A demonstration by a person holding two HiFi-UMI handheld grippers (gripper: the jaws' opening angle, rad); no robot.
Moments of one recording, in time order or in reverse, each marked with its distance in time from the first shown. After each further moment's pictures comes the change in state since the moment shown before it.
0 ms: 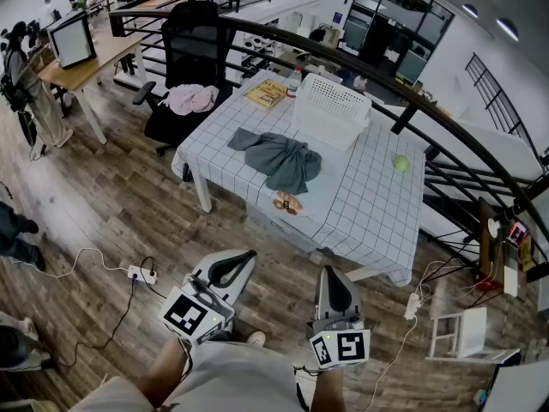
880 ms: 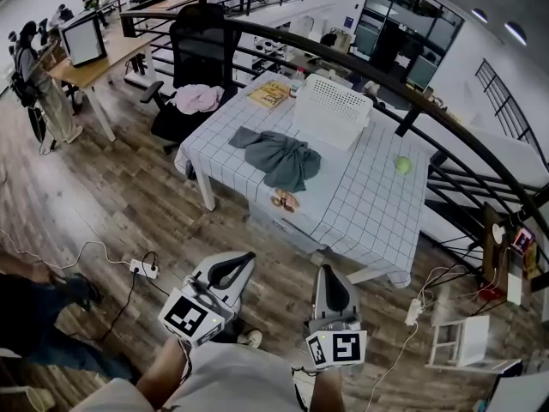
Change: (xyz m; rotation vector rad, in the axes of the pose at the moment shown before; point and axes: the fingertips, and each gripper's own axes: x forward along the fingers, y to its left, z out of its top) left arm 0.011 -0.044 -0.006 0.020 0.021 0.054; right arm -0.026 -0.027 0.005 -0.005 -0.025 0.025
